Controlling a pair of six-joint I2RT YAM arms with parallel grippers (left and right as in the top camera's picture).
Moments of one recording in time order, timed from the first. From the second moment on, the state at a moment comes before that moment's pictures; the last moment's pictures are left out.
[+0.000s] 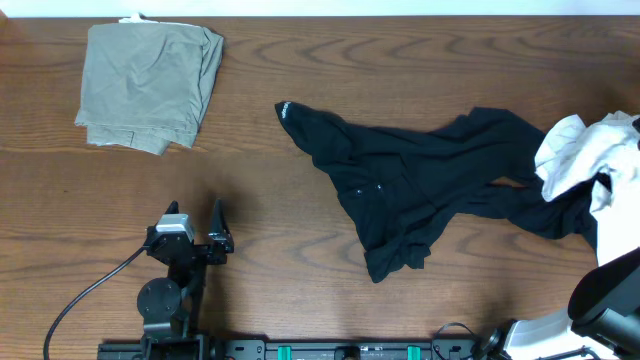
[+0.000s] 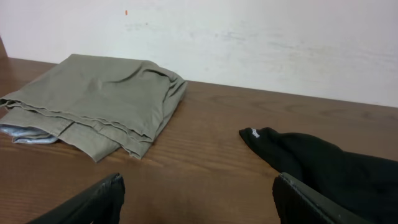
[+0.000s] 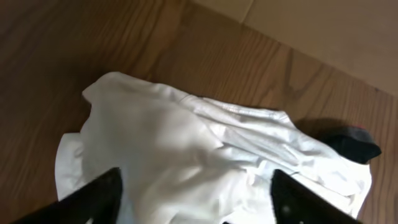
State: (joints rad) left arm 0.04 0.01 0.02 -0.11 0.09 -0.15; right arm -0.53 1.72 1.59 -0.88 0.46 0.50
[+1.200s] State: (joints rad) left arm 0.04 0.01 0.02 -0.11 0.09 -0.15; right arm -0.31 1.72 1.14 -0.98 -0.02 0.56
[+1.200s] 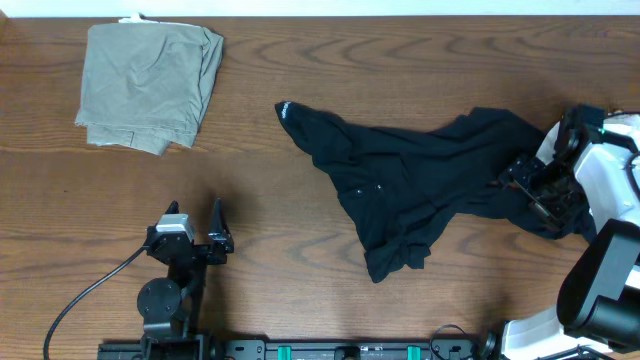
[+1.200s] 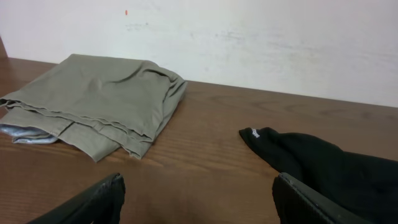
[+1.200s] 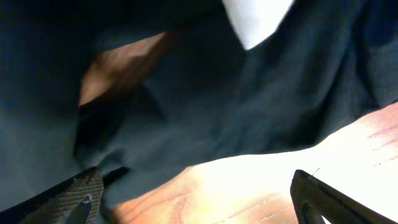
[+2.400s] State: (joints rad) left arm 0.04 0.01 0.02 -0.11 0.09 -0.15; right arm -0.34 1.72 0.94 -0.73 0.18 0.61
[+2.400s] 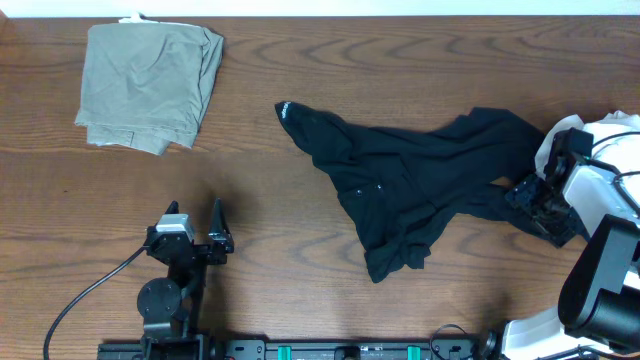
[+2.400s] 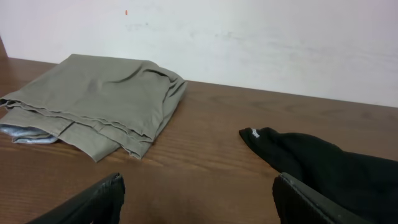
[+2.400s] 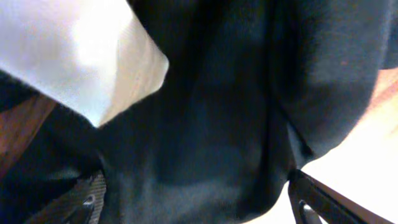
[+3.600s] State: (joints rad) left arm 0.04 0.01 0.02 -0.11 0.09 -0.15; right arm -0.31 1.44 1.32 -0.87 -0.26 0.53
